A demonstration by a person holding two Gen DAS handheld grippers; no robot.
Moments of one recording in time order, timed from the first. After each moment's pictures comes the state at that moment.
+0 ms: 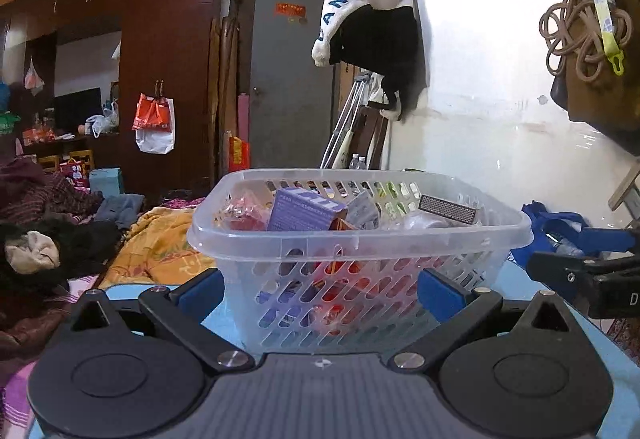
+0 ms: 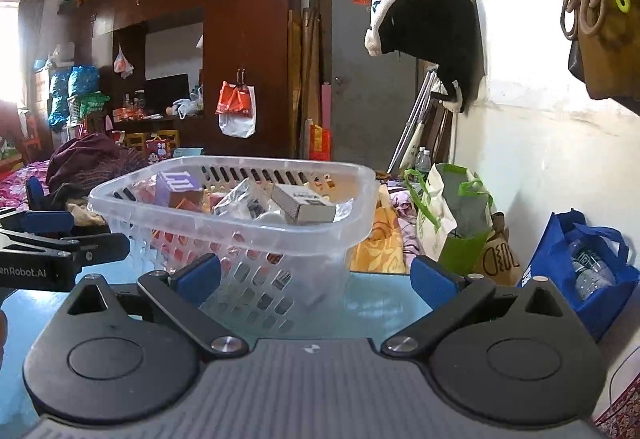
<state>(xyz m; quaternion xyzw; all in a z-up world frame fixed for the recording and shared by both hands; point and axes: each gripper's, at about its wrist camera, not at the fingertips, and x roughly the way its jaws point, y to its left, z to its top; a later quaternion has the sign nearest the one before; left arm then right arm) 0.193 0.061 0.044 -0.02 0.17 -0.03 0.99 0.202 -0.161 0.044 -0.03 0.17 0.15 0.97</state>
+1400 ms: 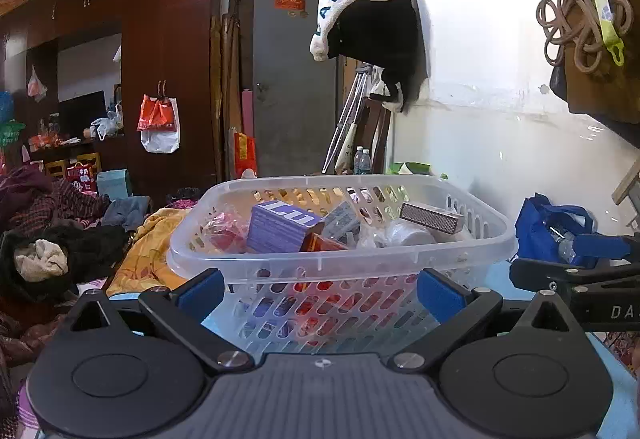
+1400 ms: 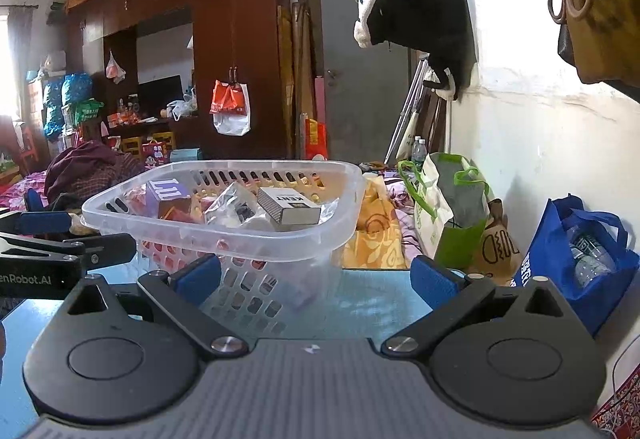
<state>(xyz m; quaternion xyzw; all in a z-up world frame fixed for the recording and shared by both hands) 0.199 0.029 0.066 0.00 0.18 -0.01 0.98 0.210 -0.173 0.044 -0.01 0.18 0.15 0.97</state>
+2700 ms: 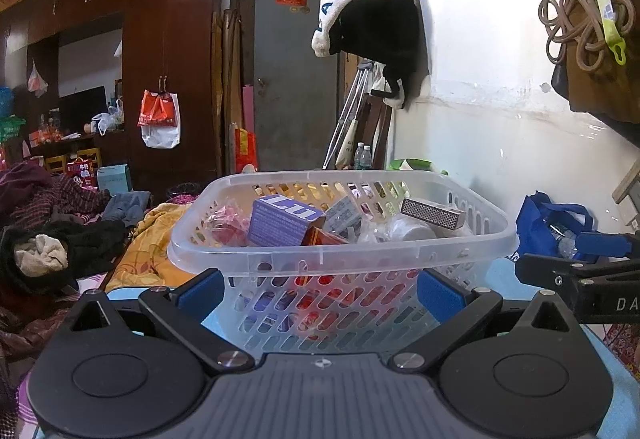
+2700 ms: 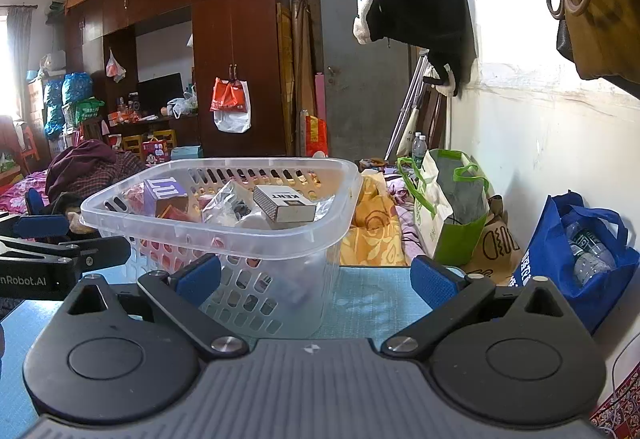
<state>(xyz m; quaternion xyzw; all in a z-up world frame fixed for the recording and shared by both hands) 0.198 0.030 0.064 0.00 0.19 -0.01 0.98 0.210 -0.174 0.043 -0.01 0.19 0.15 0.97</state>
